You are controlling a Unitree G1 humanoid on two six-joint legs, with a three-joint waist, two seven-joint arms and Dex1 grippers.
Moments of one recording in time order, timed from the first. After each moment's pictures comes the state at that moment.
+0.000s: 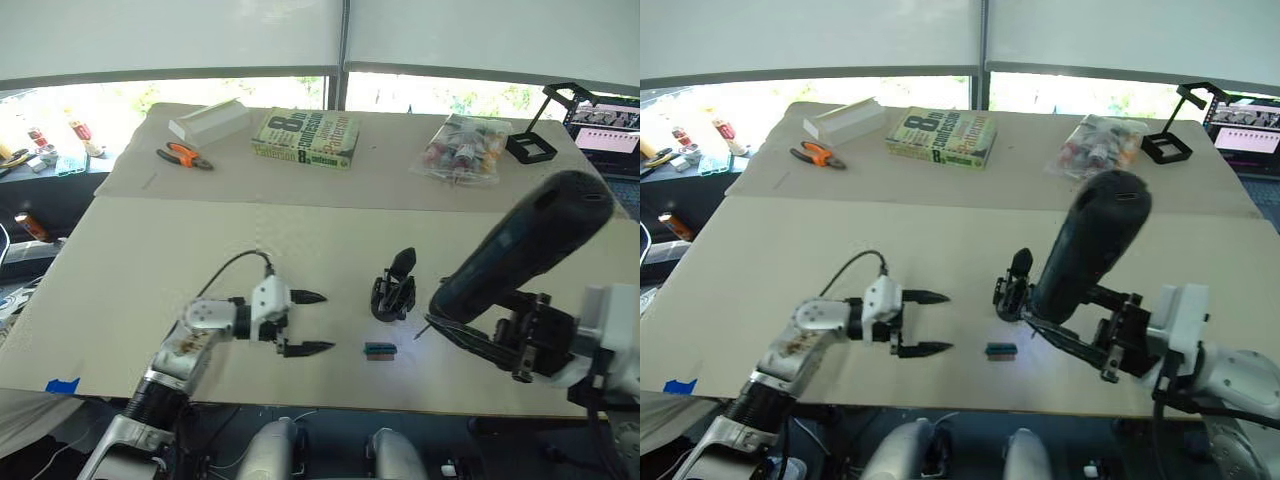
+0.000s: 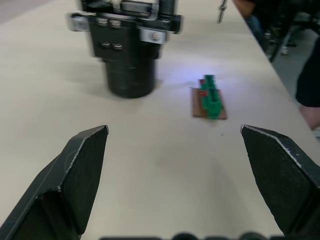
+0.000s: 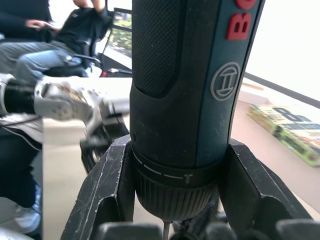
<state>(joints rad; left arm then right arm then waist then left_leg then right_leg) -0.31 0.50 -0.18 0.06 -0.32 0.07 -1.19 0.30 -0.72 -0.46 -0.75 0.78 0.20 0.90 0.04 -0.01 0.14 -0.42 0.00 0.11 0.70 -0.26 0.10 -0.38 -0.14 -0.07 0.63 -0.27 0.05</state>
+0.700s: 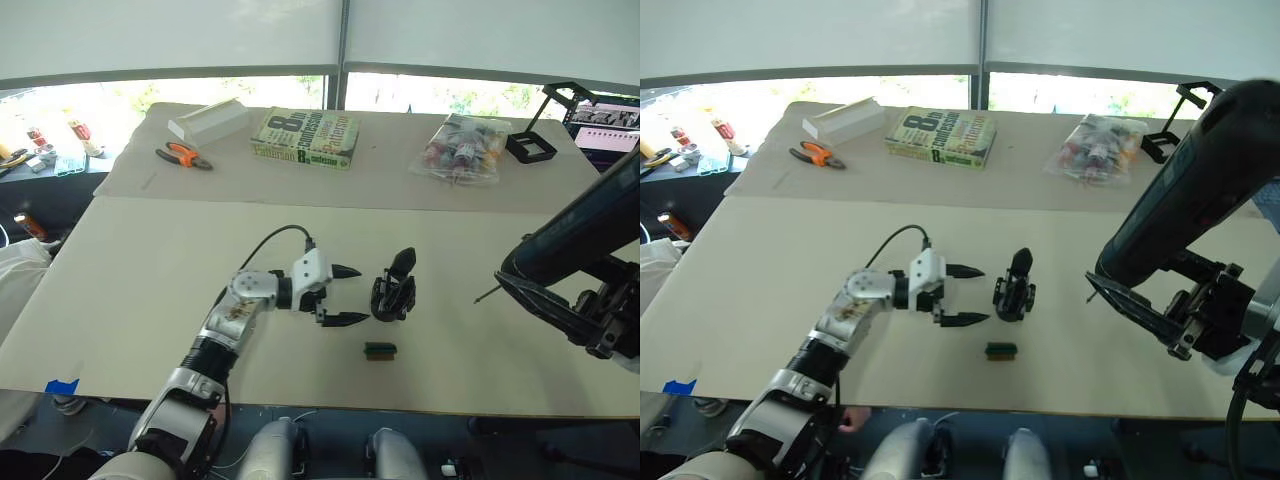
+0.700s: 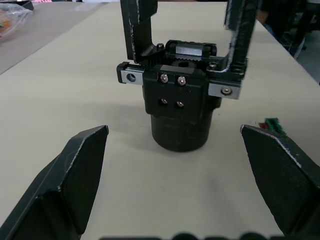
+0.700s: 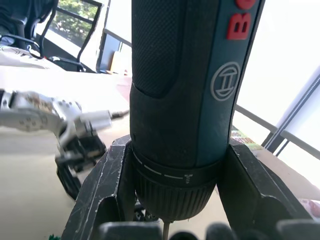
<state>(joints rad) -0.60 0.22 -0.30 0.44 -0.14 -0.06 -1.12 0.23 -0.83 -0.72 -0.74 0.90 0.27 0.82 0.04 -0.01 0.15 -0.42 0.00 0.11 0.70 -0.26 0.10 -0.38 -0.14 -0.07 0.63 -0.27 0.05</state>
